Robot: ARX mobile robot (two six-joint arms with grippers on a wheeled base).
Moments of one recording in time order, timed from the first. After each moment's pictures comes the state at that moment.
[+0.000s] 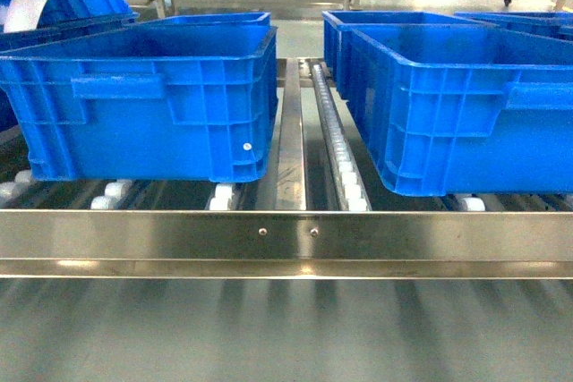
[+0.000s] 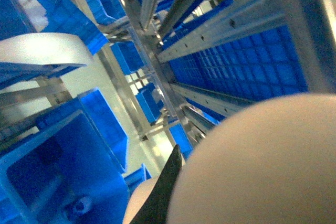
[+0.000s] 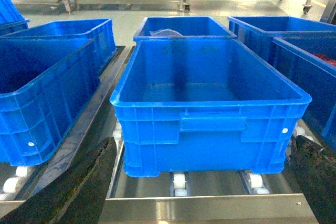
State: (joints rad) left arm 0.21 1.21 0.78 0.69 -0.03 -1.17; right arm 0.25 0.98 0.51 0.39 0.28 0.00
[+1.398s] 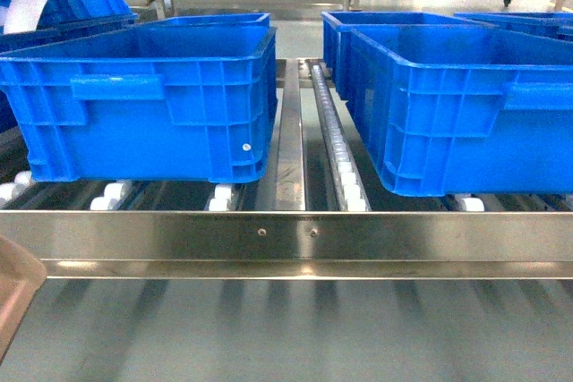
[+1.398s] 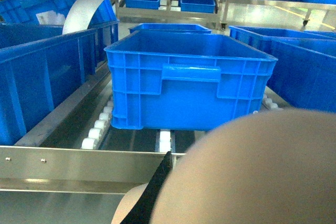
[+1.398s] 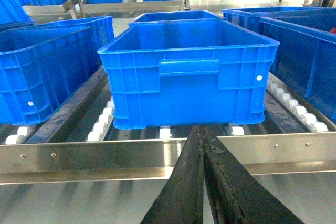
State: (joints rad) left arm 0.00 0.36 0.06 0.28 0.00 -0.02; right arm 0.00 0.41 0.04 0.37 0.00 0.00
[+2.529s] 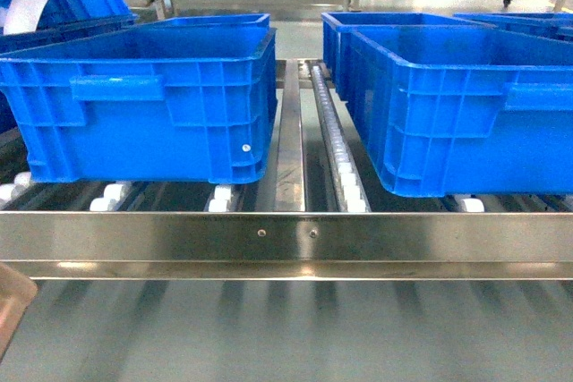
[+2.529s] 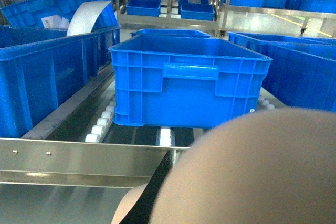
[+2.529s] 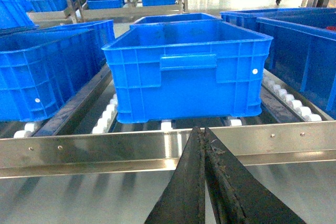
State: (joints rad) left arm 0.00 0.01 0.02 -0.01 0.00 -0.02; right arm 0.00 0.00 0.01 0.00 0.00 0.00
